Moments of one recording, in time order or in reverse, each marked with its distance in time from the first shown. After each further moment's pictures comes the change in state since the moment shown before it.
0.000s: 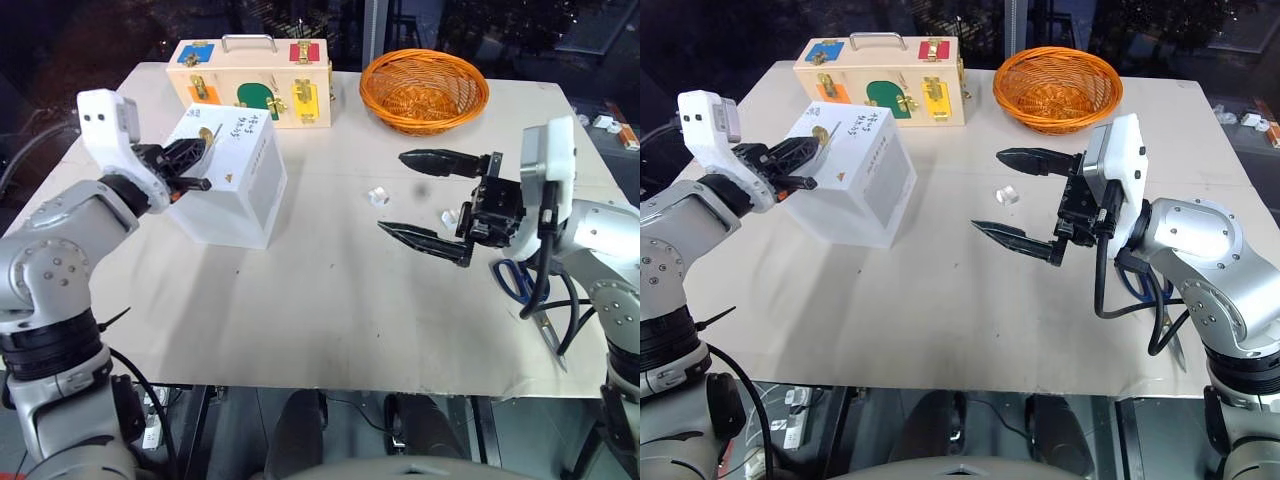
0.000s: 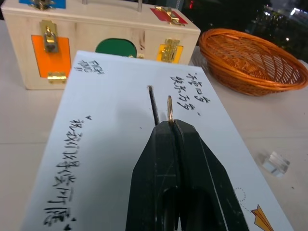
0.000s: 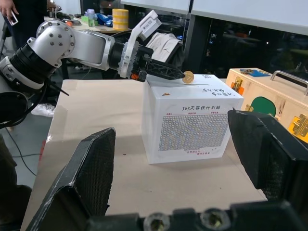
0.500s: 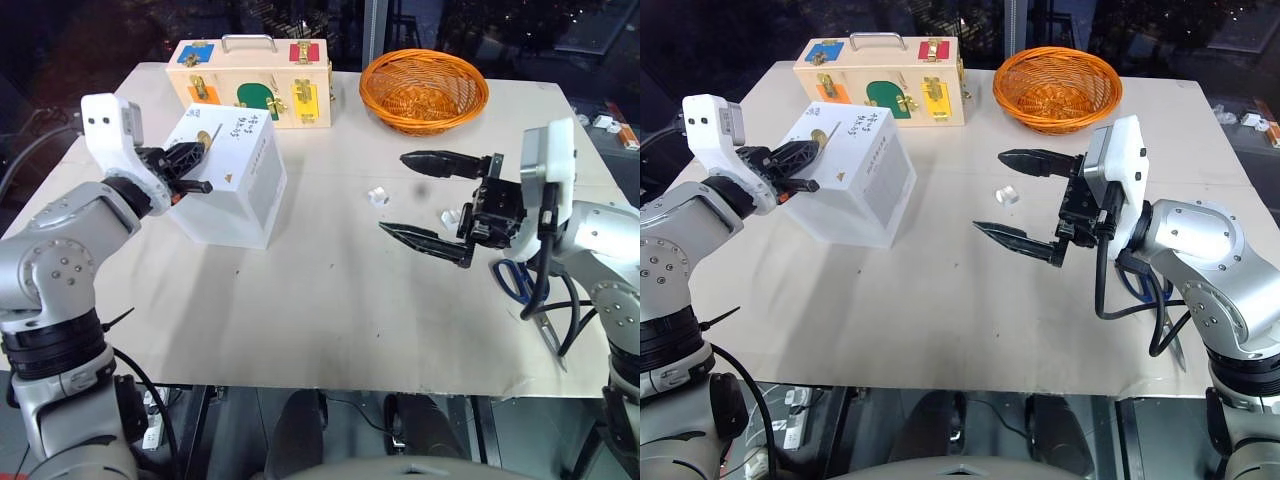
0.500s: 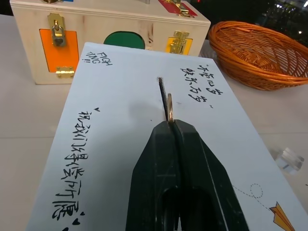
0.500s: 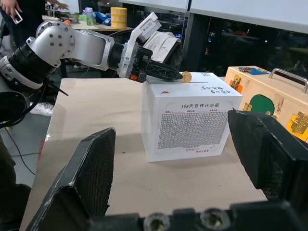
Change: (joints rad) left arm -0.001 -0.010 -0.002 0.000 0.050 0.005 0.004; right arm 0.007 -0.007 -0.002 -0.004 0.001 0.000 -0.003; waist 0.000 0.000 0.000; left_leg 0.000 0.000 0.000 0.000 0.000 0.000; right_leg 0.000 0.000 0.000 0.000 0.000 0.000
